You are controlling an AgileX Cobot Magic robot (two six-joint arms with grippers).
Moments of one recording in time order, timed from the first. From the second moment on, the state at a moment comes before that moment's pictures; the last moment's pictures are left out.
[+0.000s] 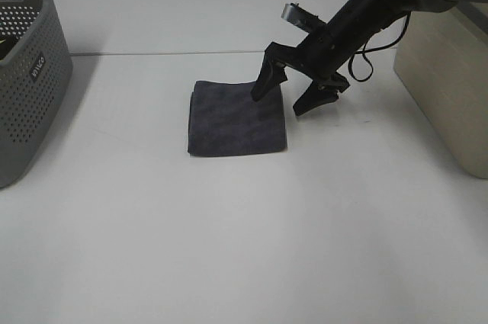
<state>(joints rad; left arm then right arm) -0.03 0.00 -0.51 -0.08 1.04 0.16 0.24 2.47 -1.97 0.63 1.06 -0.29</state>
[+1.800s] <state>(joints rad) -0.03 0.00 -0.51 -0.08 1.04 0.16 0.21 1.92 -2.02 0.06 1.12 -0.08</state>
